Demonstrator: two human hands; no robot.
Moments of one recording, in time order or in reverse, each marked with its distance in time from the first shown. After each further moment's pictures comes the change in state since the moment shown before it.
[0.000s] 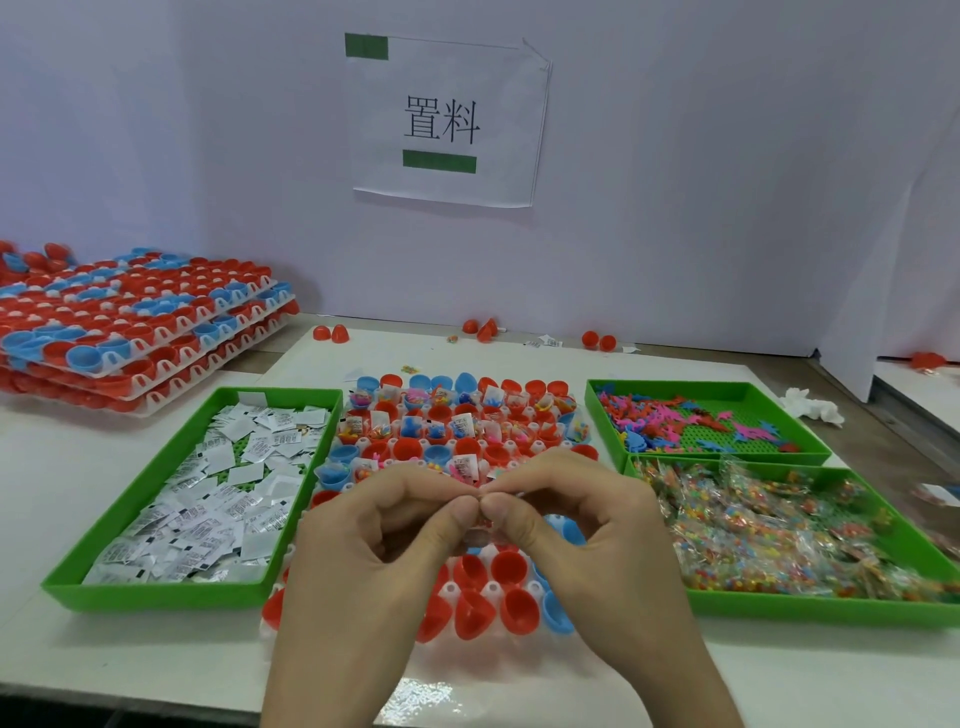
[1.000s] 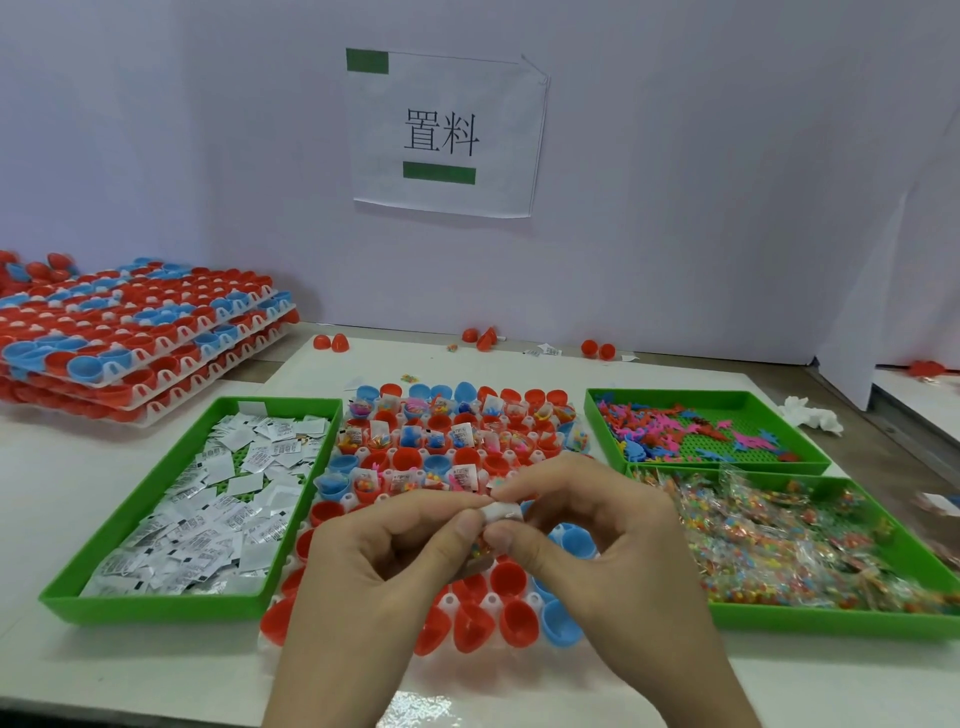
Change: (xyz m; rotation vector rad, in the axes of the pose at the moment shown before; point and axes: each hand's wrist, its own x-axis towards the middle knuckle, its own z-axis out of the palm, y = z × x) left_hand 0.001 0.002 0.003 -0.158 -0.046 -0.111; right_hand 0.000 -0.010 -0.009 -0.014 0.008 0.018
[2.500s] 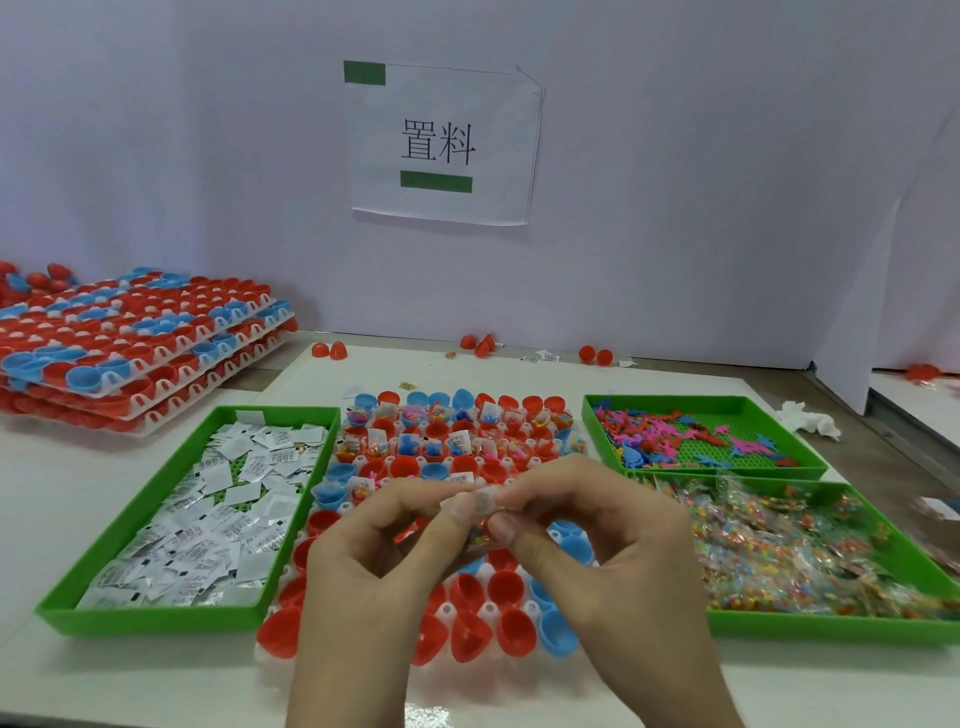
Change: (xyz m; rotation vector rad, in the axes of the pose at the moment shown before) left_hand 0.004 -0.009 0.009 -0.160 0.137 0.044; right_hand 0.000 -0.009 0.005 0.066 0.084 -0.077
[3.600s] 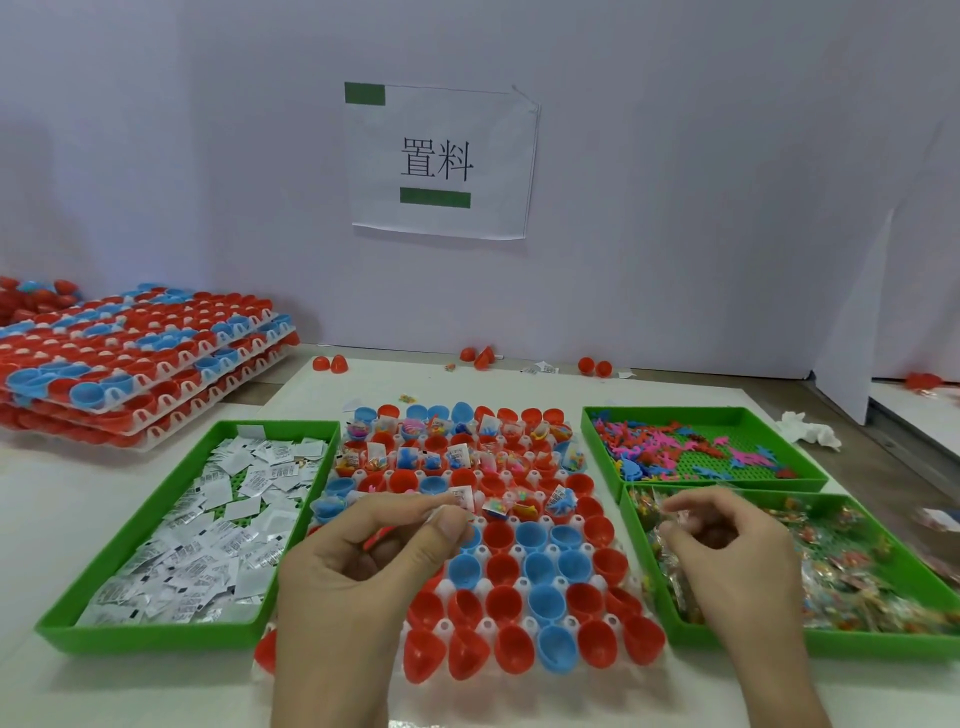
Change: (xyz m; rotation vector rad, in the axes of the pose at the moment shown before) left_hand 0.003 0.011 0.002 0.072 0.116 -0.005; right_hand -0.002 0.091 -0.081 -0.478 0.423 0.454
